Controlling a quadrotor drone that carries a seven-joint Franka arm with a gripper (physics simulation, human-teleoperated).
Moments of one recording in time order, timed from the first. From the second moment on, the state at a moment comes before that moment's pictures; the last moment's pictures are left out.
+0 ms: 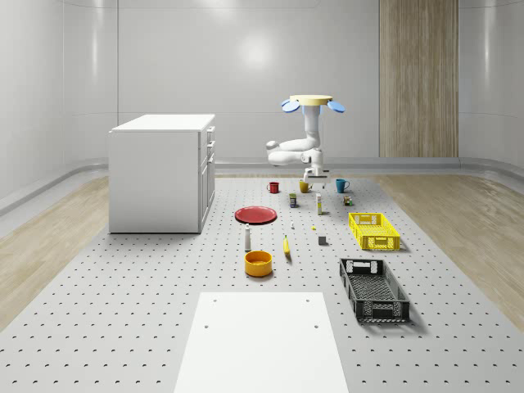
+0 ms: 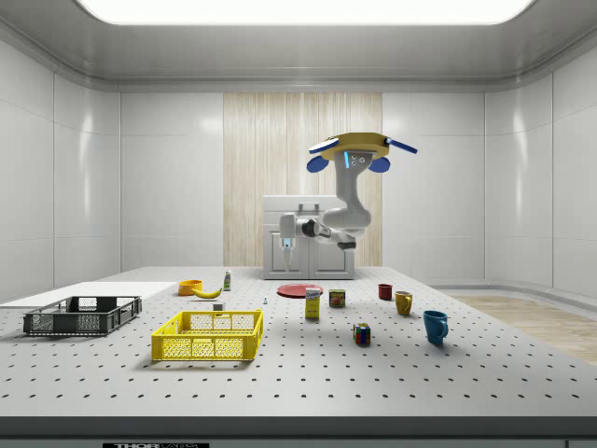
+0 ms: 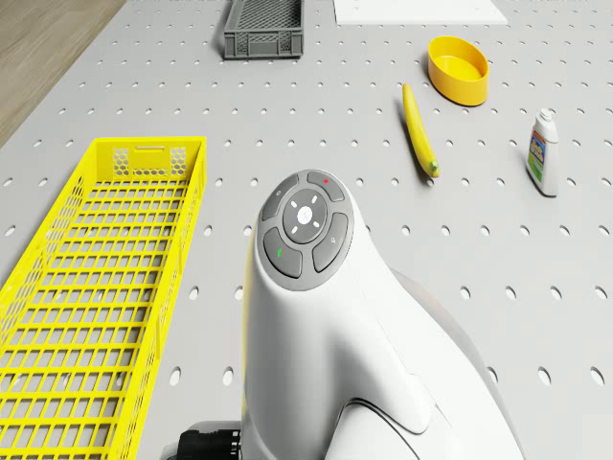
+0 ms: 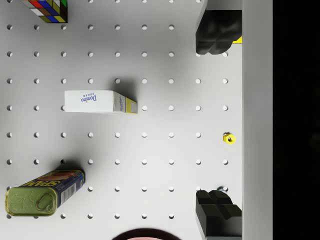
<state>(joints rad) -1.13 -1.33 1.34 -2.88 -1.86 1.40 1.65</state>
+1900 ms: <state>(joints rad) -1.15 -1.44 1.36 -2.87 -1.81 1.50 1.68</state>
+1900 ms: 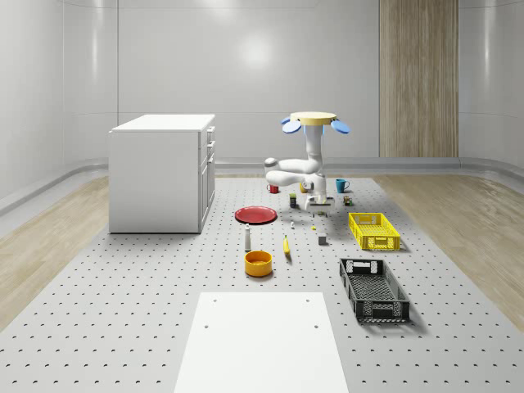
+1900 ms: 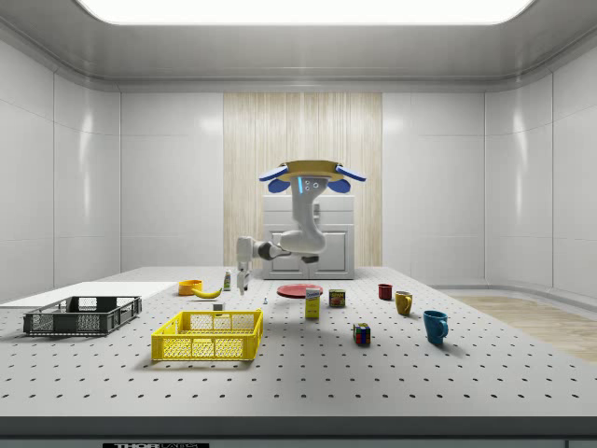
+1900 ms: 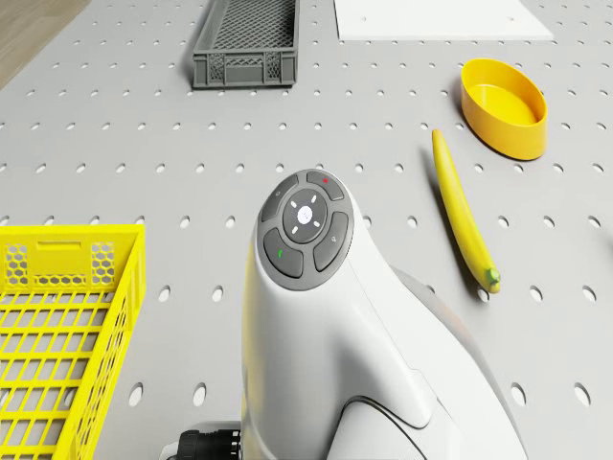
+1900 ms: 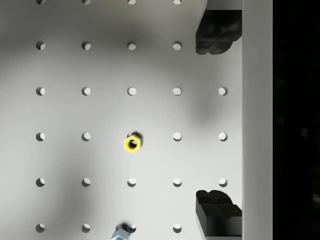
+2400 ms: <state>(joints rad) -1.16 -1.46 1.36 -2.87 -1.80 1.52 1.68</state>
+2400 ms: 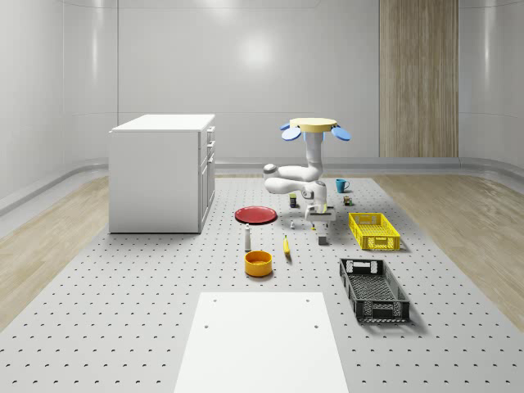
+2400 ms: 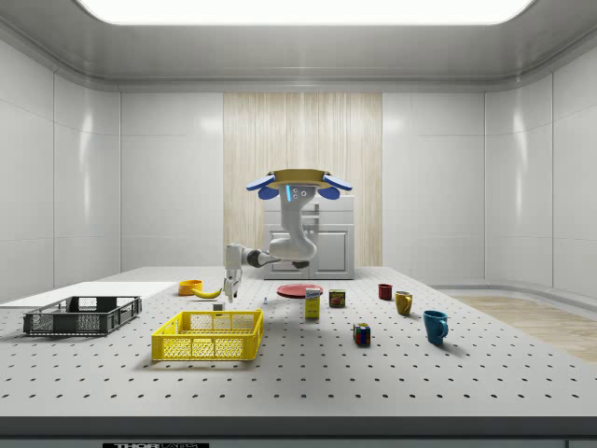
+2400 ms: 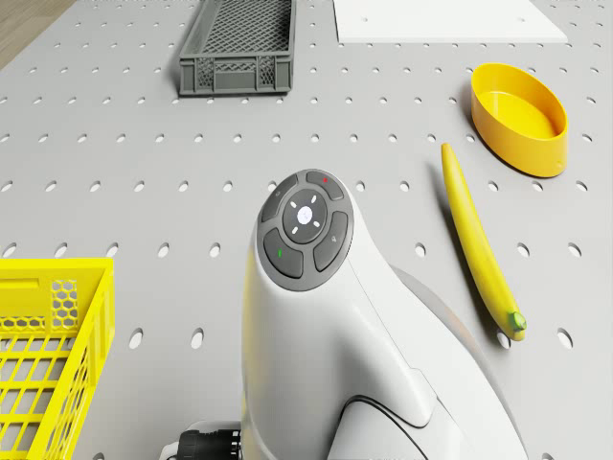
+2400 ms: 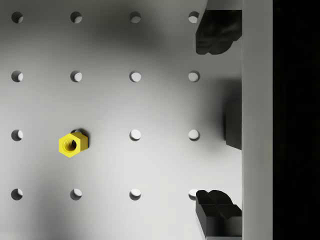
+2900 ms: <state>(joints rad) -1.16 -1.48 1.37 -2.87 -1.79 1.53 1.68</state>
